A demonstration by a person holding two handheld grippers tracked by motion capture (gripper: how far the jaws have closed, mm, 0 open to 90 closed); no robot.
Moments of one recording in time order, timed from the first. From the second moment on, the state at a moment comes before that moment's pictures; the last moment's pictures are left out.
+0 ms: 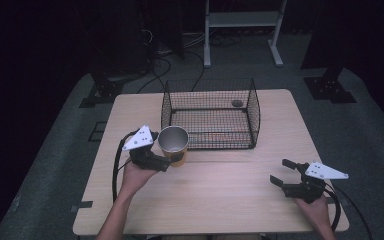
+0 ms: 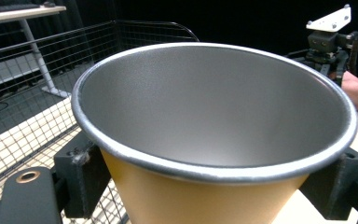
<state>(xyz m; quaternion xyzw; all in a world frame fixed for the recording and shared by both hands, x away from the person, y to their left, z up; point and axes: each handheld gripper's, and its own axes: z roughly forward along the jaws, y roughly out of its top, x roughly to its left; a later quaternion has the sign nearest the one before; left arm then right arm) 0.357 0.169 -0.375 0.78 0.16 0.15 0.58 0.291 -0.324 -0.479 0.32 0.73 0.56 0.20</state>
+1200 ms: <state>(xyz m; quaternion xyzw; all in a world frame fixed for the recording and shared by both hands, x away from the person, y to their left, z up) 0.452 0.103 -0.338 0.78 0.14 0.11 0.61 0.292 -0.327 -0.479 0.33 0.73 0.57 0.19</state>
